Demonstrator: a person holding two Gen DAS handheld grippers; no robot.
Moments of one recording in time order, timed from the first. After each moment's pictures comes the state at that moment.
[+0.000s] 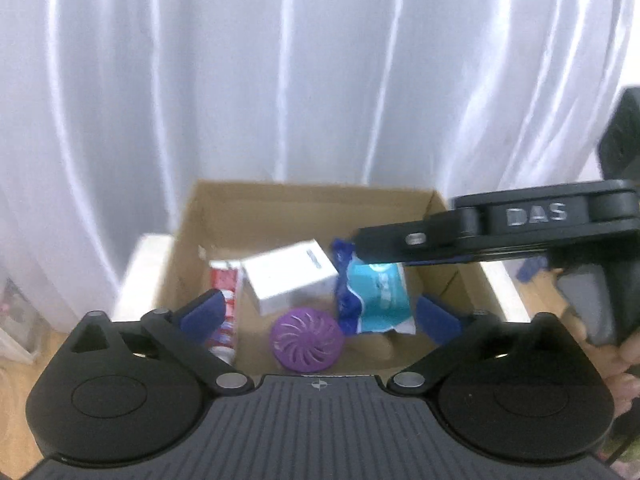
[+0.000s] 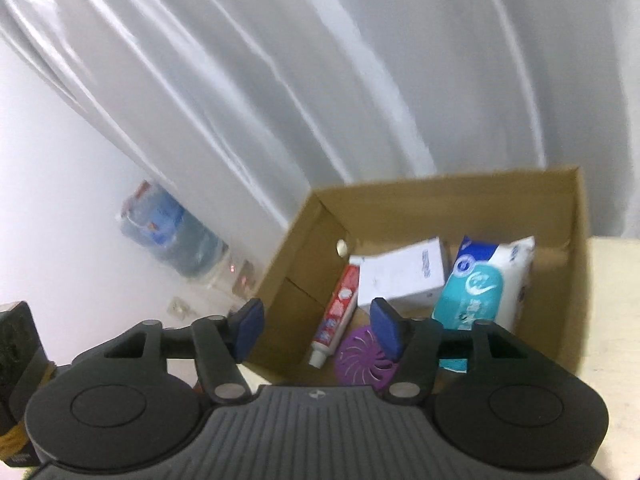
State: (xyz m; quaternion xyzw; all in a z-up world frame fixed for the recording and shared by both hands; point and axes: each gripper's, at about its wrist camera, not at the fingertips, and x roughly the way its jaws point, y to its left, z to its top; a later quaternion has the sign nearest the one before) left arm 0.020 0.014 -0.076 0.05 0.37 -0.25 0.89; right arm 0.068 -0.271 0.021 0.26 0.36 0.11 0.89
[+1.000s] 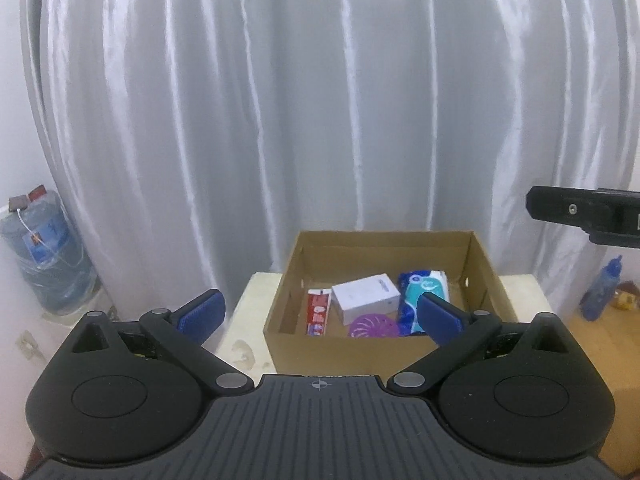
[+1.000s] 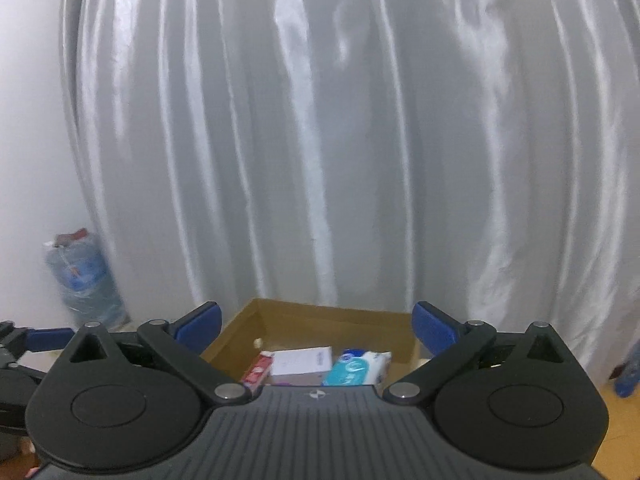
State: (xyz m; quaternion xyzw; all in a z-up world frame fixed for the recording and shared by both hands) left arm -0.076 0.045 -0.027 0.08 0.27 -0.14 0.95; right arm -0.089 -0.209 0.105 0.06 0.19 -0.07 0.98
